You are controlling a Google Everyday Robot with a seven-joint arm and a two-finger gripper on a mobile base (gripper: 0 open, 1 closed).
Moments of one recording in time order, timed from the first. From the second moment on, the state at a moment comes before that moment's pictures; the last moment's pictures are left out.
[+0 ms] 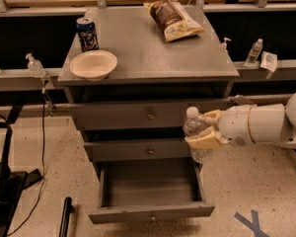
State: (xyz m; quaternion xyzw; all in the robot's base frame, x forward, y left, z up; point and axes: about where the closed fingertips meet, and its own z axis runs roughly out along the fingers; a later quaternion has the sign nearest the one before) arm 0.510 -0.145 0.782 -0.51 0.73 0.18 0.42
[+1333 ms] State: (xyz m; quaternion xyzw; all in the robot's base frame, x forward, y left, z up) arm 0.546 -0.141 0.712 -0.46 0.61 0.32 0.56
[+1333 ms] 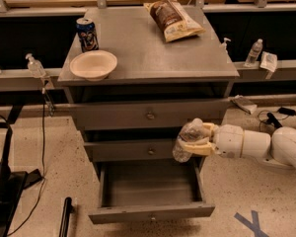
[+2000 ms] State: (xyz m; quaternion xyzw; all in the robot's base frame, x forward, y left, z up) arm 0.567 -0.150 0.667 -0.48 0.59 0.34 0.55
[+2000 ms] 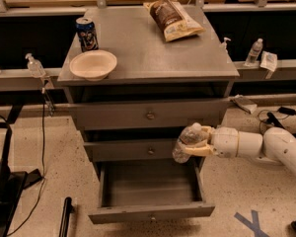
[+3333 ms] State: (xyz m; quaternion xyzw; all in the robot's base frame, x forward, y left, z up) arm 0.598 -0.158 0.450 -0.44 0.62 0.42 0.49
